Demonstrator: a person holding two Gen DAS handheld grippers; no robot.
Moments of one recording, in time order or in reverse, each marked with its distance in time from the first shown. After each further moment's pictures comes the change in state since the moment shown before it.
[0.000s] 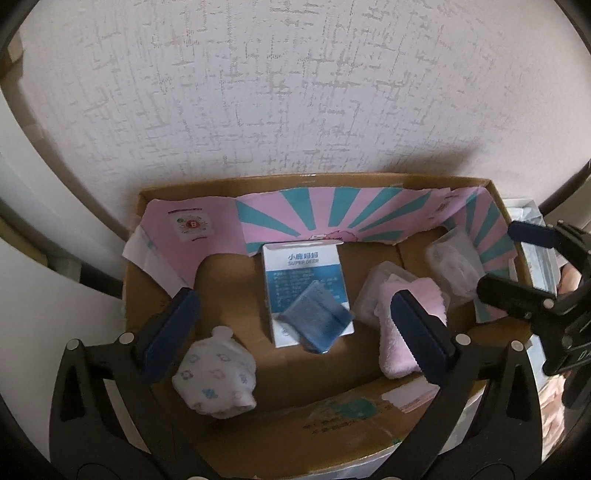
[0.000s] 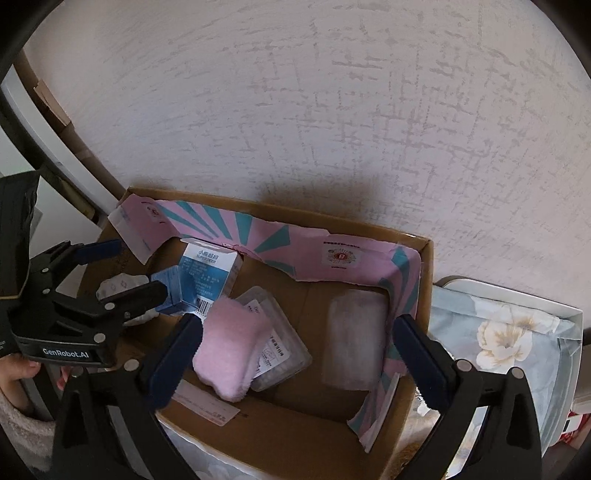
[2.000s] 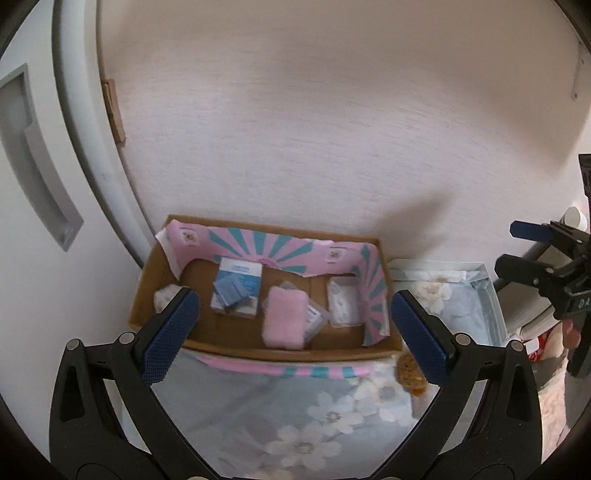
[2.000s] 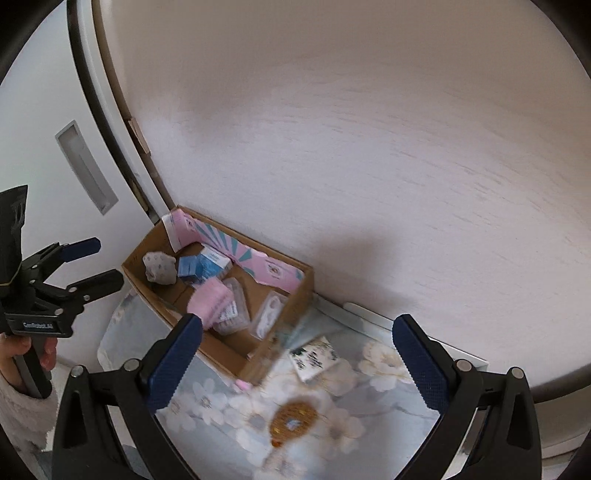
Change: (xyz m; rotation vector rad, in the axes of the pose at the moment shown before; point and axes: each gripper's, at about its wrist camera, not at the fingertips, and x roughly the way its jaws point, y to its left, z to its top) left arm -0.126 -0.167 -0.045 -0.311 -0.407 0.194; right arm -0.162 -0.101 -0.026 -0.288 -0.200 0.127
